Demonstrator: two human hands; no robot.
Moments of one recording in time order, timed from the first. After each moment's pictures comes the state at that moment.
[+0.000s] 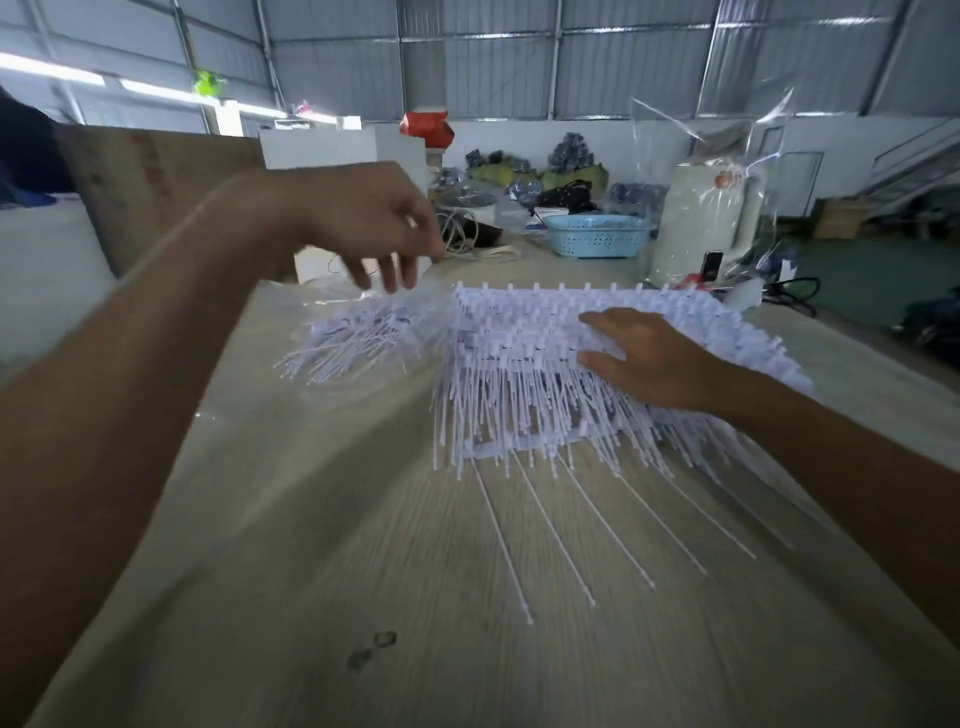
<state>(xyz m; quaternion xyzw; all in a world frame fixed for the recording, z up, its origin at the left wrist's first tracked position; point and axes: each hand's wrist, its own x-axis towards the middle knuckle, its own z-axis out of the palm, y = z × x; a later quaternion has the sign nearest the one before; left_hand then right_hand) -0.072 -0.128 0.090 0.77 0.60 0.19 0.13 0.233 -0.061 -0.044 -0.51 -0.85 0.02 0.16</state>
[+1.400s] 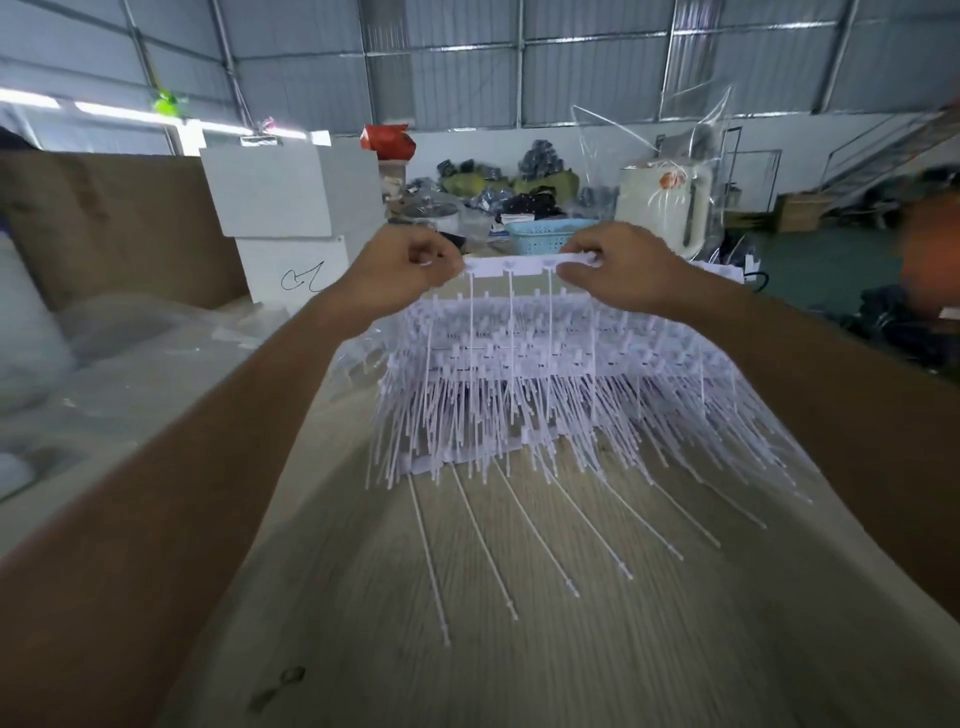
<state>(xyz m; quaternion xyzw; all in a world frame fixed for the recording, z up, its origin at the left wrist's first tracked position) -0.007 -0.060 0.019 0.73 0.51 0.44 0.14 0.255 -0.050 0.031 -0.50 -0.82 0.00 0.28</state>
